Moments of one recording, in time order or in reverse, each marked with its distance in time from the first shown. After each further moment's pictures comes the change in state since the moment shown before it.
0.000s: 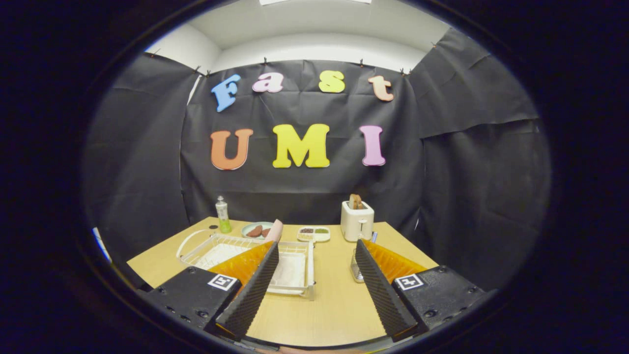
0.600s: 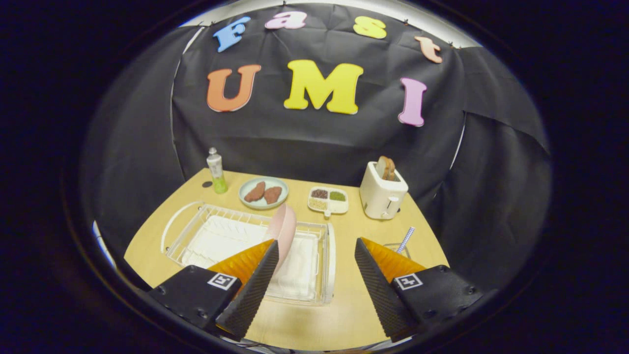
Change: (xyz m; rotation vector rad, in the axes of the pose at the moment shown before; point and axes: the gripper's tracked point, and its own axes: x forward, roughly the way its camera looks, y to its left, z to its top) arm 0.155 0.061 0.024 -0.122 0.461 -0.012
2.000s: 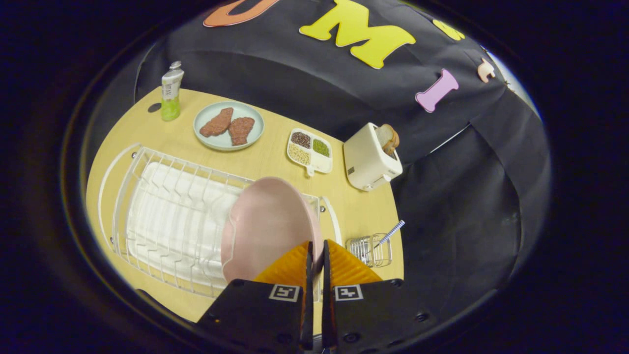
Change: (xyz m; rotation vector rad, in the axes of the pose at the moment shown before) arm 0.057 0.053 0.012 -0.232 0.361 -0.446
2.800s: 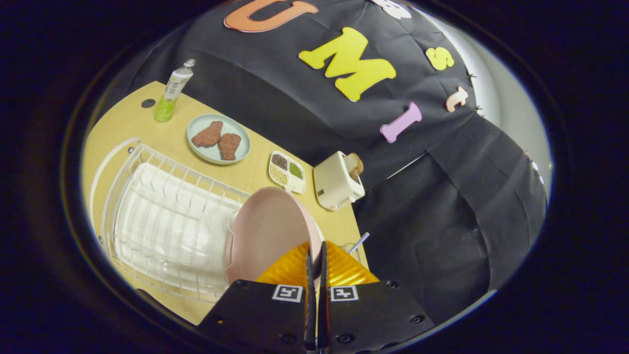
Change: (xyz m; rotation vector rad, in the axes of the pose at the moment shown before) arm -0.047 0.032 -0.003 -0.004 -0.177 -0.292
